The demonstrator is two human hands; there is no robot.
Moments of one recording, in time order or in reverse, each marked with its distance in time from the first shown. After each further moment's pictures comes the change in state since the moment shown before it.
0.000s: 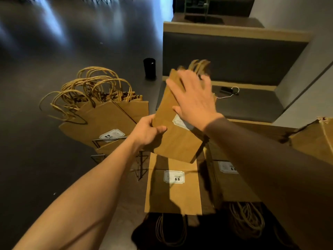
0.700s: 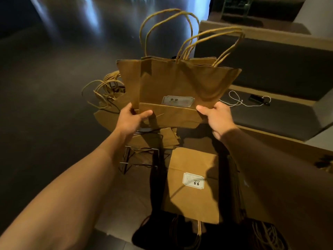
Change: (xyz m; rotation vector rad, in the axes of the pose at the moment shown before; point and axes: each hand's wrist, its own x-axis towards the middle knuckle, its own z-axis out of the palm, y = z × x) left_hand -0.024 -0.037 -0.110 -0.269 0.421 -0.077; right_hand 0.012 -0.038 0.051 1.577 -0.213 0.842
